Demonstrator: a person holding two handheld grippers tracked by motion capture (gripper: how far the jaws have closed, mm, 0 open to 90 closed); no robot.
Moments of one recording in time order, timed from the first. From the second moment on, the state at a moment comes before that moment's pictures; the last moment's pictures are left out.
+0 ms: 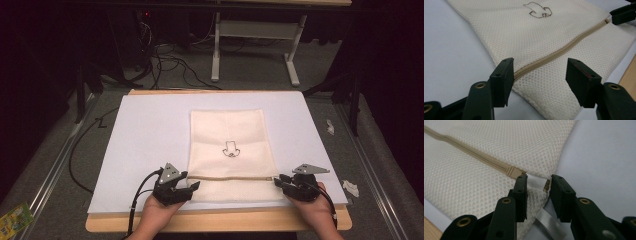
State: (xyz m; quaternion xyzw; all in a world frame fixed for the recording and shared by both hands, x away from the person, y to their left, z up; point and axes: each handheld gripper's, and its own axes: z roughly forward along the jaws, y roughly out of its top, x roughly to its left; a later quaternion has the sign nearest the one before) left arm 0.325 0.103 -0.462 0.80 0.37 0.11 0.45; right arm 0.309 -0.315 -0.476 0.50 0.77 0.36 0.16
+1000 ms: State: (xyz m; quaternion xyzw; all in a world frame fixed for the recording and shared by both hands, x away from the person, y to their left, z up) left arm 0.339 -0.066 -0.462 0.83 0.30 0.02 0.48; right arm 0.305 -0.314 -0.456 0.45 0.79 0.37 0.20
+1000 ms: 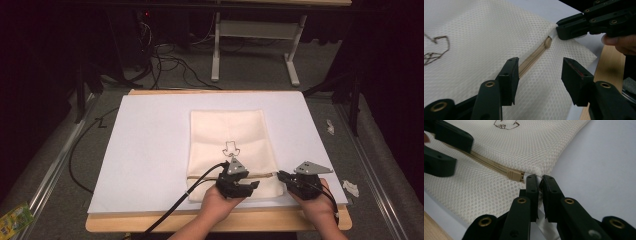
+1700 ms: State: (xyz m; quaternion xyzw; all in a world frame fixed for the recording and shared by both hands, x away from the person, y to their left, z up) left arm 0.341 -0.114 -0.472 0.80 0.33 0.01 0.51; right arm 0.302 -0.315 -0.451 0.44 0.78 0.39 0.20
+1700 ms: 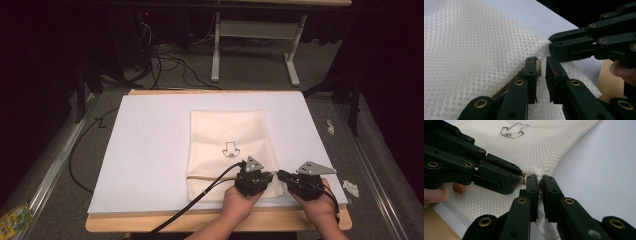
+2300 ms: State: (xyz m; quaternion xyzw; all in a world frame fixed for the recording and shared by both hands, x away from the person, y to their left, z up) left arm 0.338 -0.114 -0.471 0.80 0.32 0.04 0.50; right arm 0.306 -0.317 -0.457 0.46 0.77 0.42 0.17
